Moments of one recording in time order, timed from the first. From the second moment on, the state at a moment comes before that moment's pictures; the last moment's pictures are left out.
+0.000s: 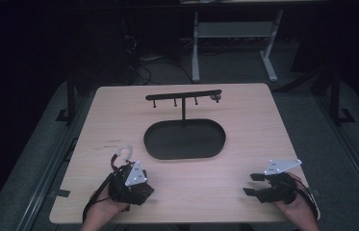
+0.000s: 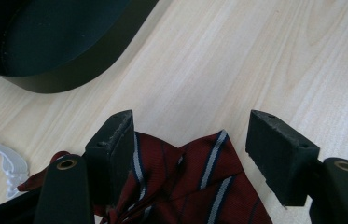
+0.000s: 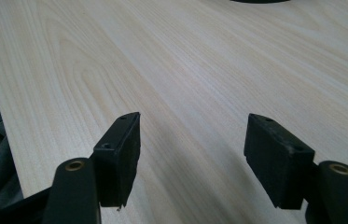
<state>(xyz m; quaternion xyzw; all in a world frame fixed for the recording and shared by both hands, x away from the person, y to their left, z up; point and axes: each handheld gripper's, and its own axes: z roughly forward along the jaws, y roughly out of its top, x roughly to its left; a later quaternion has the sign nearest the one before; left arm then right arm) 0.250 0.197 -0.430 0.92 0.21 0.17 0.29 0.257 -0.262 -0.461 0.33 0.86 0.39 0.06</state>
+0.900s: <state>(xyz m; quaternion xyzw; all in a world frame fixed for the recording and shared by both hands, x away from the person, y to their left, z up) 0.266 0.238 -0.396 0.93 0.21 0.17 0.26 0.256 -0.256 -0.459 0.32 0.86 0.39 0.05</state>
